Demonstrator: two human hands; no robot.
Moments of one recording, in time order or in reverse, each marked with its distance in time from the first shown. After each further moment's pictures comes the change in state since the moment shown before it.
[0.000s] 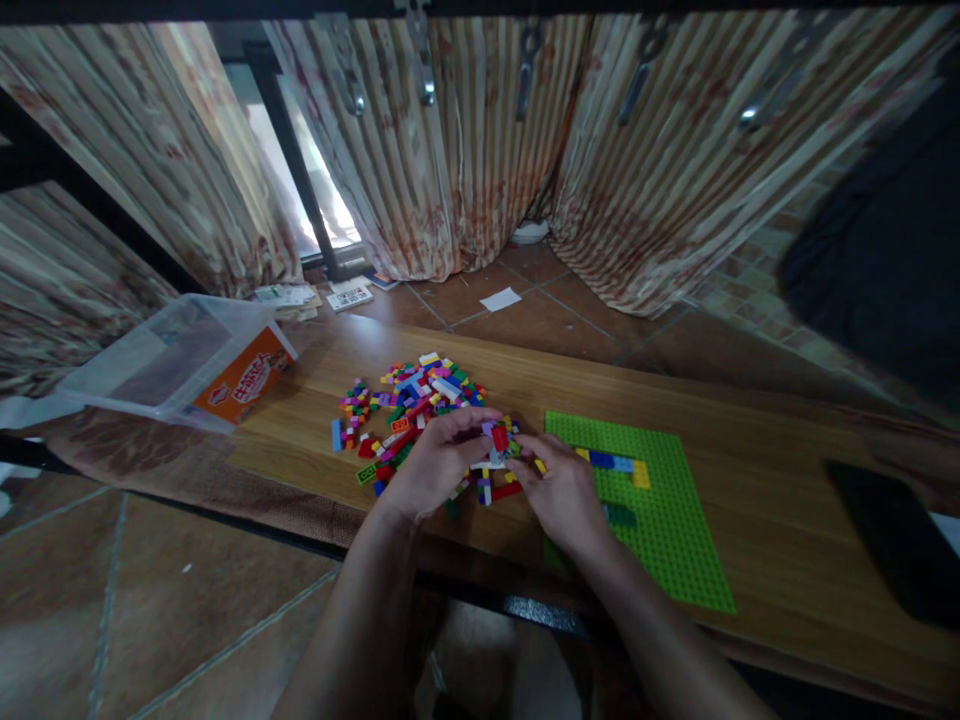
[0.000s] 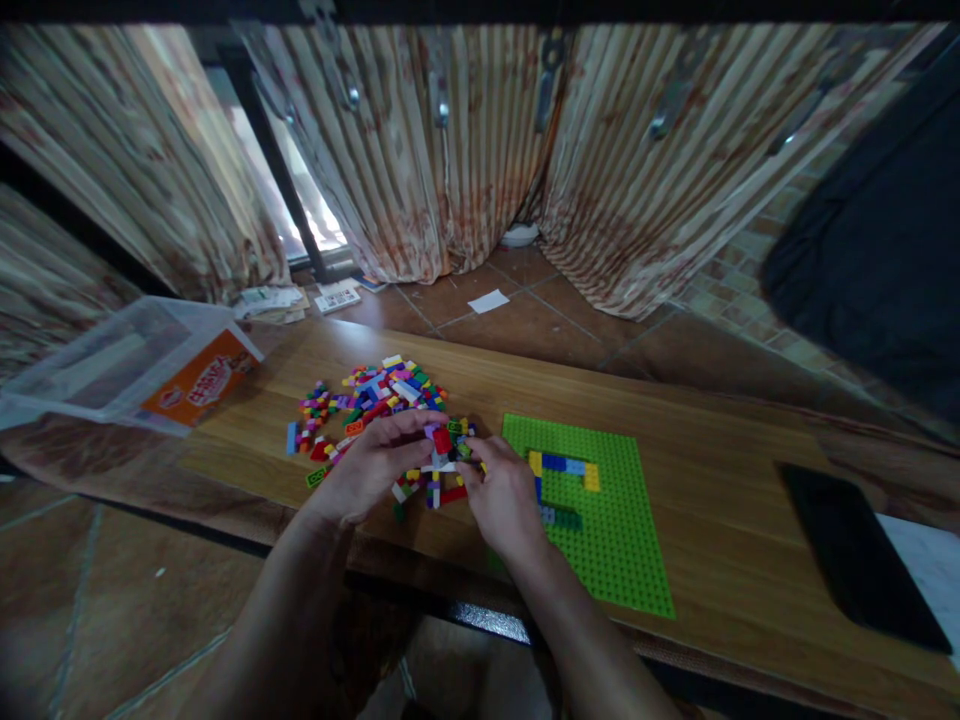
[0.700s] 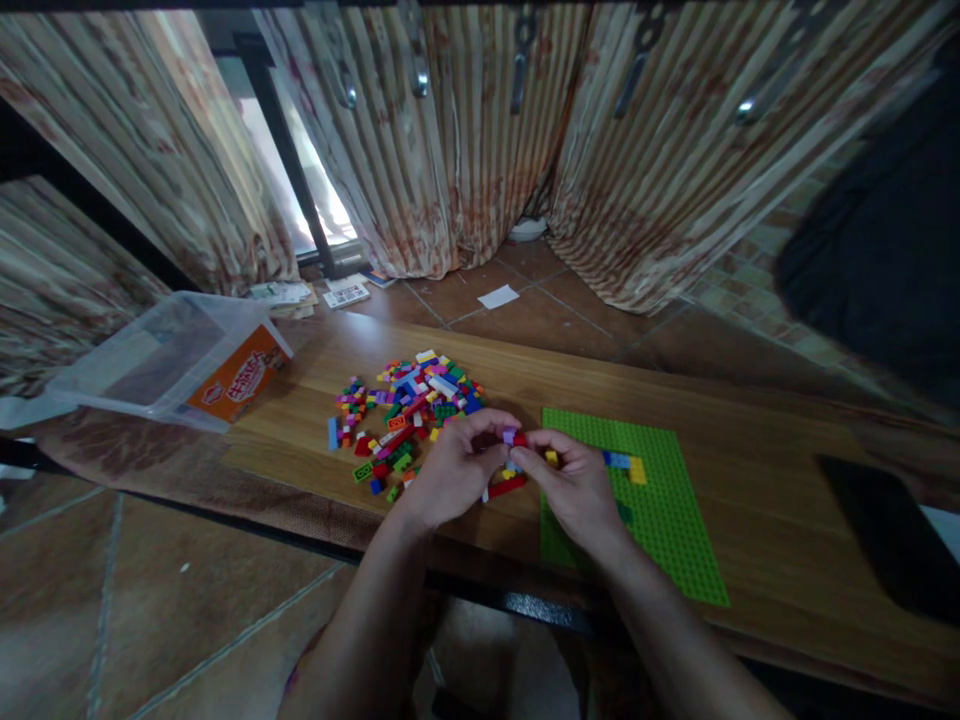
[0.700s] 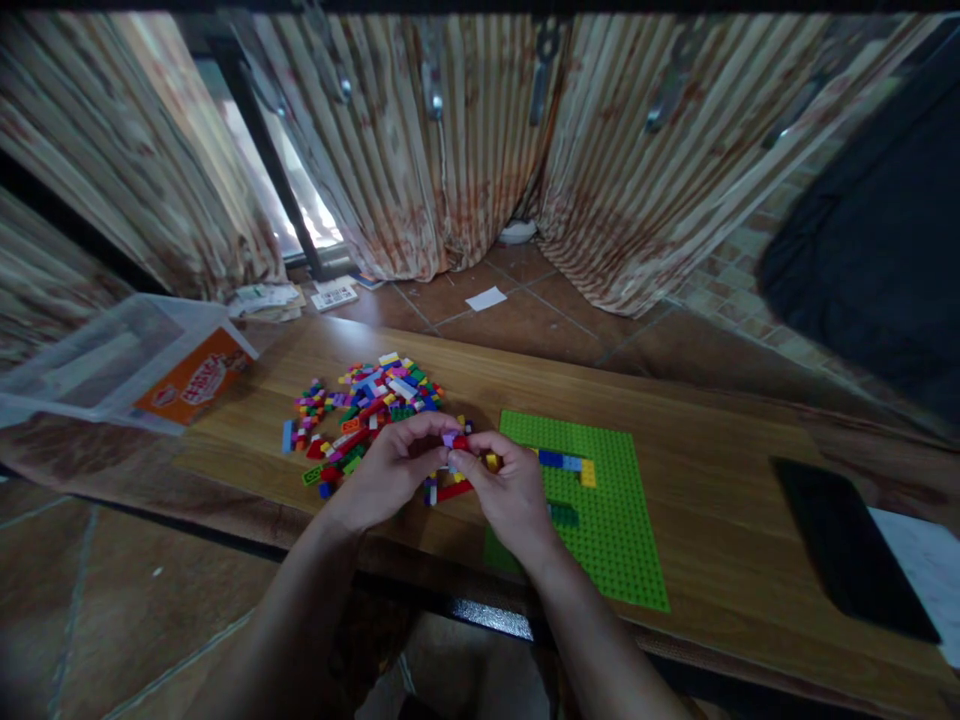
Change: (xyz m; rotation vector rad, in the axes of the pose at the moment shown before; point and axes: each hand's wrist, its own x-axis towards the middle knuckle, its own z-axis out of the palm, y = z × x) left_hand 0.003 -0.011 0.015 0.267 -0.084 0.192; right_hand 0.002 -0.010 -0.013 0.552 0.015 0.234
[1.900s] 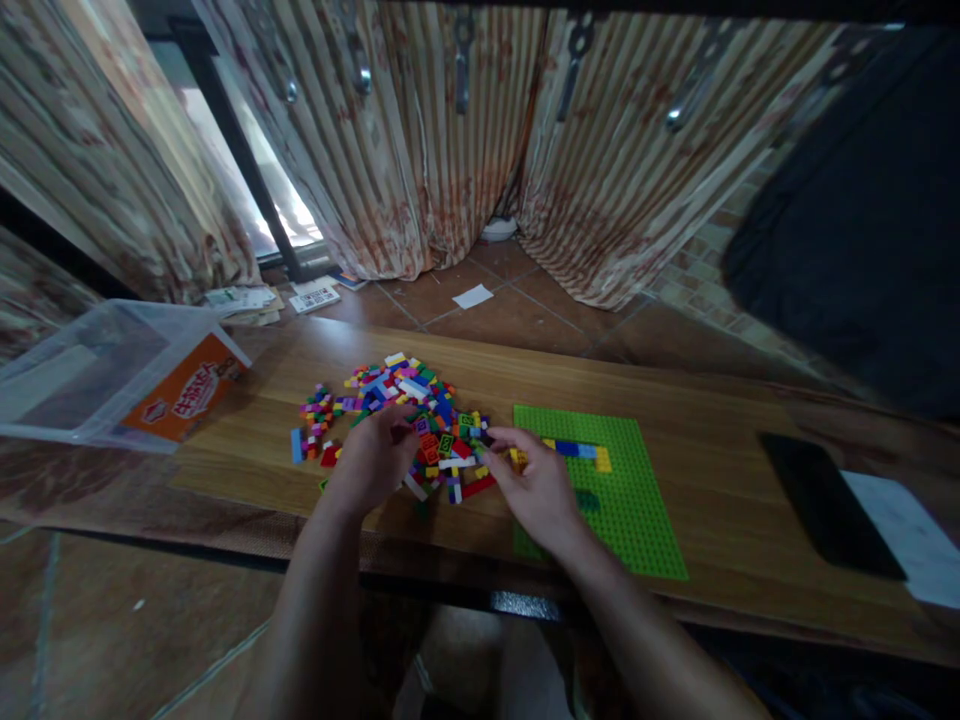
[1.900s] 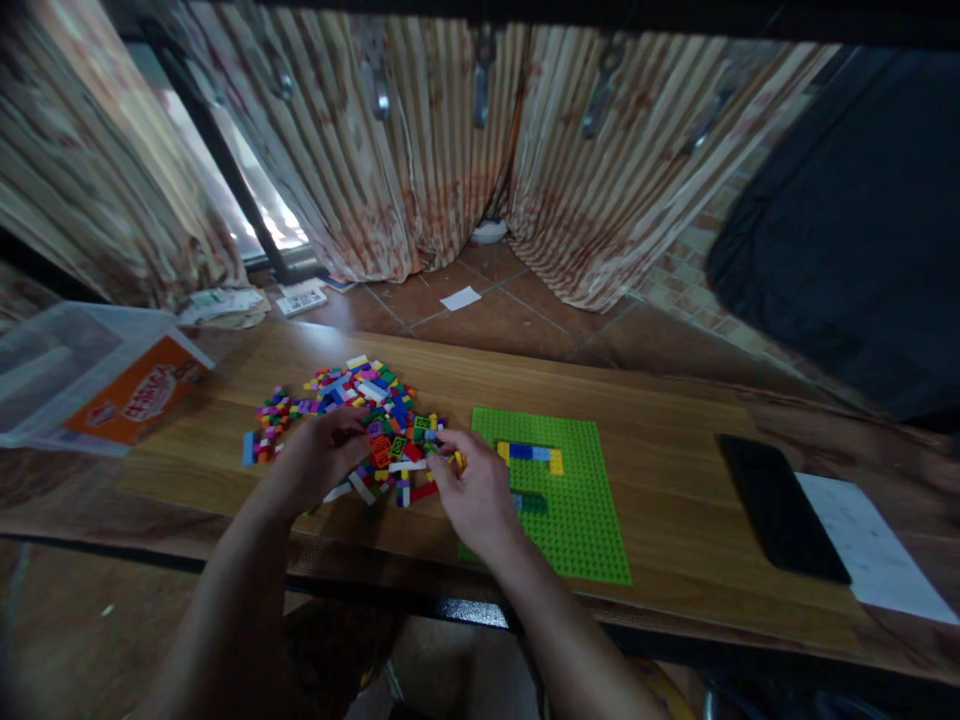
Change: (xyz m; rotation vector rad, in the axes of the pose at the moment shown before) left_hand 0.003 -0.002 -0.055 0.827 0.305 -0.106; right_hand -0.004 0.005 0.001 -0.286 0.030 -0.033
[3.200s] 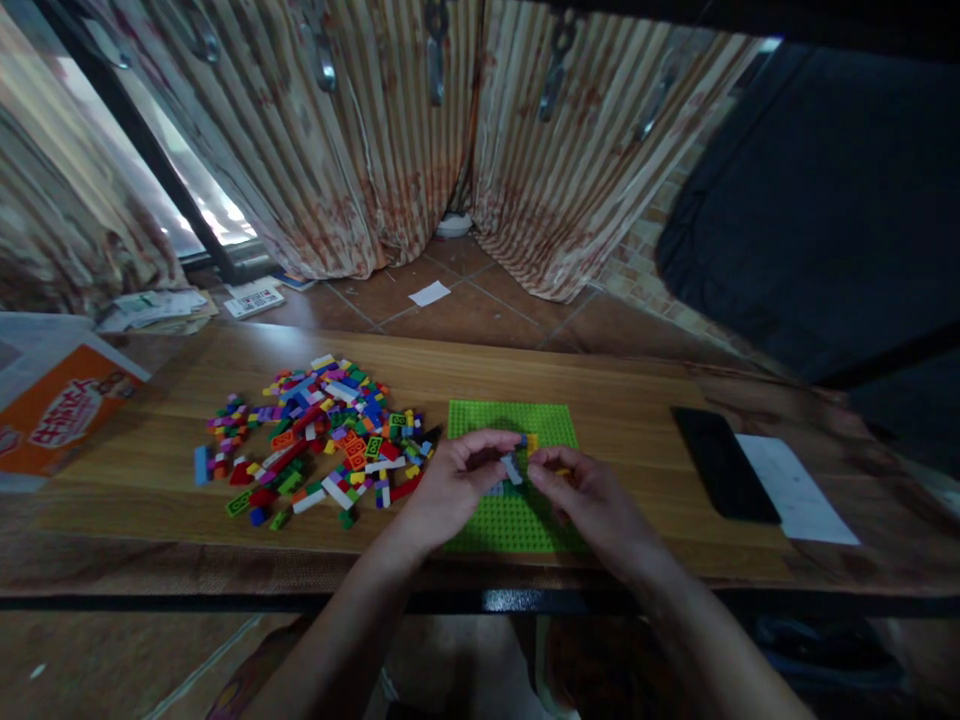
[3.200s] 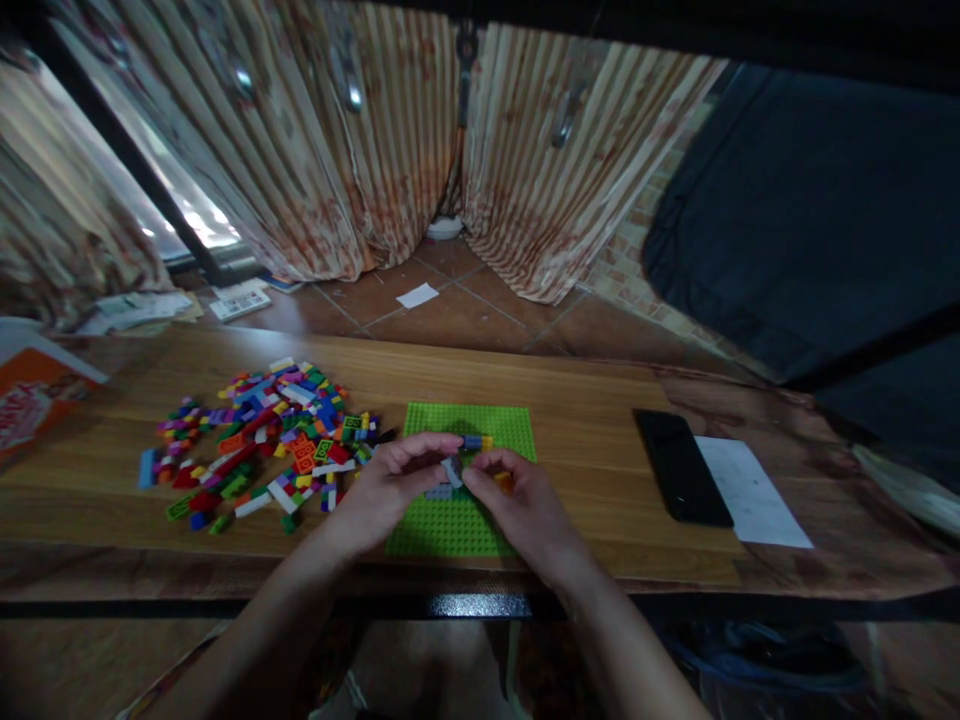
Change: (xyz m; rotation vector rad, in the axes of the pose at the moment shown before) left_hand -0.033 0.097 0.114 -0.974 -0.527 0.065; right_hand -0.037 0.011 -0.119 0.245 -0.059 0.367
